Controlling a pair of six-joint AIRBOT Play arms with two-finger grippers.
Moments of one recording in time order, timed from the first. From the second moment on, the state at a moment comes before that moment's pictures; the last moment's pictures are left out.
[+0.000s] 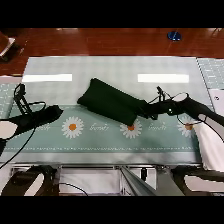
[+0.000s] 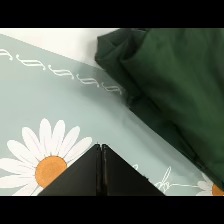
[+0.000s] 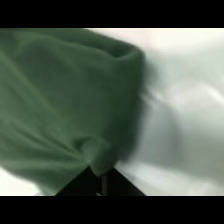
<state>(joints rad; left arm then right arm) -0.04 -0.64 0.46 1.10 -0.76 -1.72 0.12 -1.47 0.78 -0.55 0.89 1.36</state>
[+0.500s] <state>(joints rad) -0.04 -0.64 0.46 1.10 -0.76 -1.72 0.11 -1.46 1.43 -0.78 1.26 1.40</state>
